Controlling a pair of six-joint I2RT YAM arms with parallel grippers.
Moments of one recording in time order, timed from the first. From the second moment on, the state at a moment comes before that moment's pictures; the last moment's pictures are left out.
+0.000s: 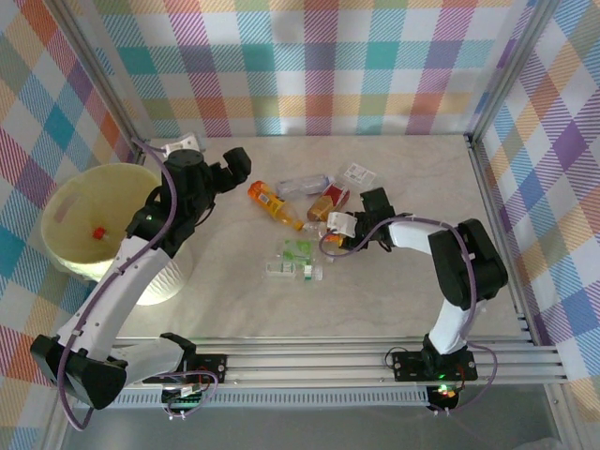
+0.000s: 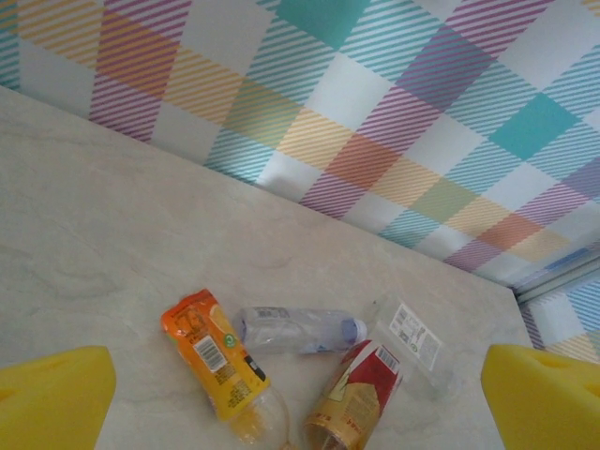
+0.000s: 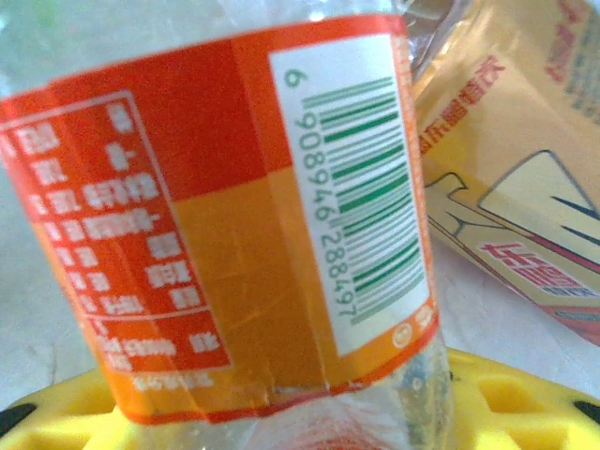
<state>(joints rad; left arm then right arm) -0.42 1.16 1.24 -0.44 -0.22 -0.64 0.40 1.76 0.92 -0.09 -0.32 -1.01</state>
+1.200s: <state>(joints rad) -0.63 1.50 1.31 -0.11 0.32 -0.69 0.40 1.31 0.86 -0.08 -0.67 0.32</state>
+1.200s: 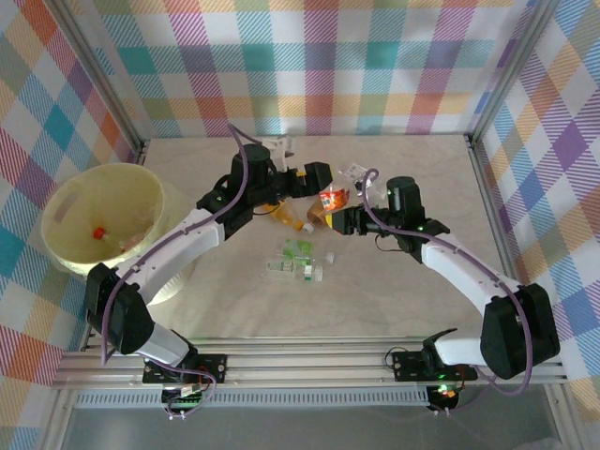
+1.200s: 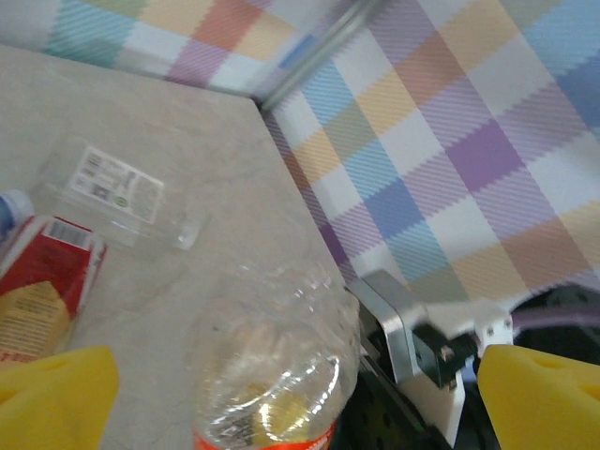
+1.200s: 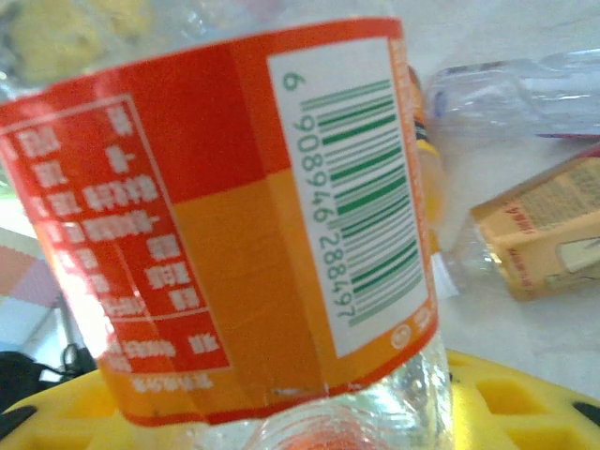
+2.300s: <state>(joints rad) -0.67 1.60 1.39 -0.16 0.34 -0.63 0.40 1.37 0.89 0.10 -0.95 0.52</state>
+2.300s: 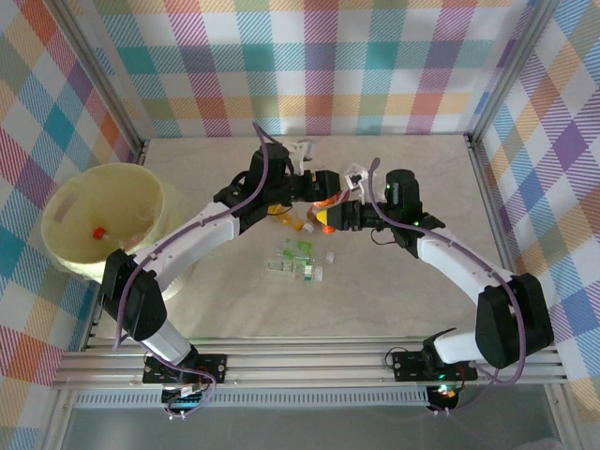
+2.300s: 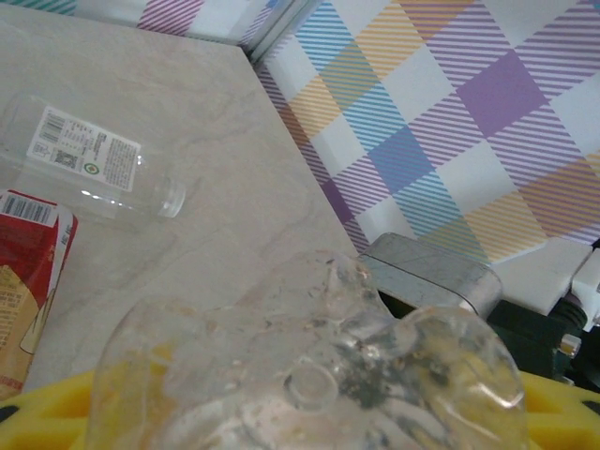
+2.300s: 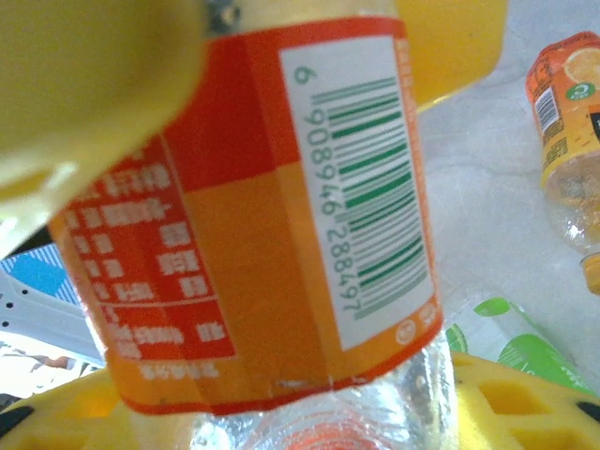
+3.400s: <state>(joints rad) -0.67 1.28 1.59 -0.70 -0.64 -0.36 0.40 1.26 0.88 -0.03 -0.51 0.30</state>
